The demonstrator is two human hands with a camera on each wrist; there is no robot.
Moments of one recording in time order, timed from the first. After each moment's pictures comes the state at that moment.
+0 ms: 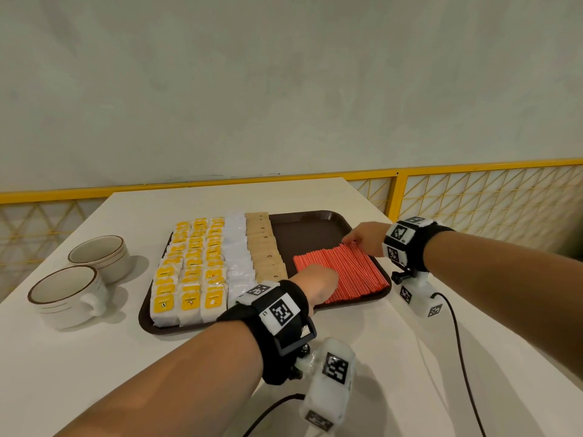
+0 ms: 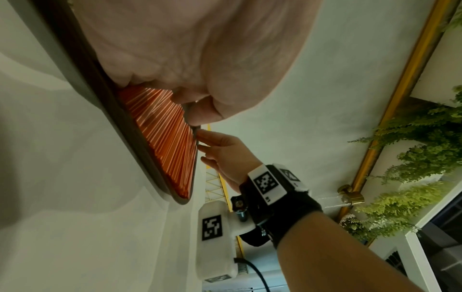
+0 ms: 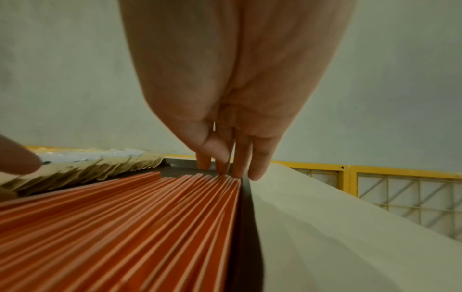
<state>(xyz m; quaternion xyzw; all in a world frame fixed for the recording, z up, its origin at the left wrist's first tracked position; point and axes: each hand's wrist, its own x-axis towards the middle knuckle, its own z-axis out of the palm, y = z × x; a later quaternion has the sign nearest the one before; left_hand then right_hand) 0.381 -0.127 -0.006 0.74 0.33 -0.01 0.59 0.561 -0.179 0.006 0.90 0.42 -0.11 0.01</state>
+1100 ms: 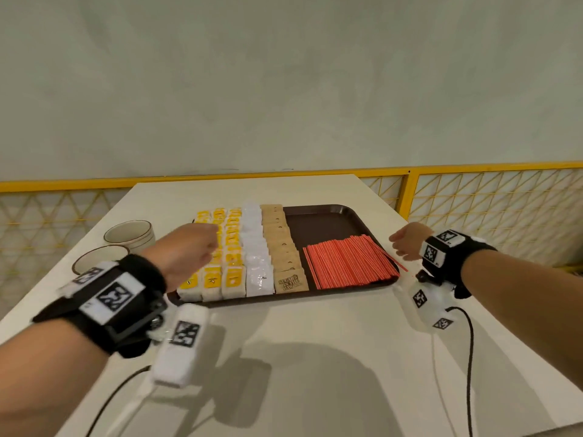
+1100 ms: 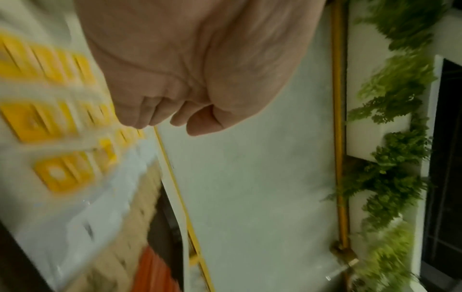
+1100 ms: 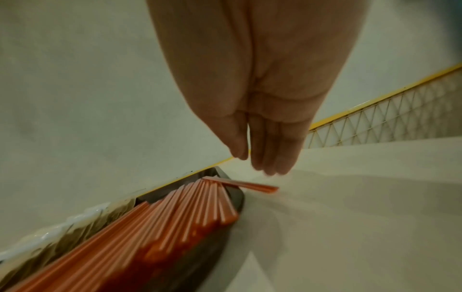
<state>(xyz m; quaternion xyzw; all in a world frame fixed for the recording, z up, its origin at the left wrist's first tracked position) 0.241 -0.010 0.037 0.66 0.35 0.18 0.64 0.561 -0.231 -0.002 0.94 0.20 -0.14 -0.25</state>
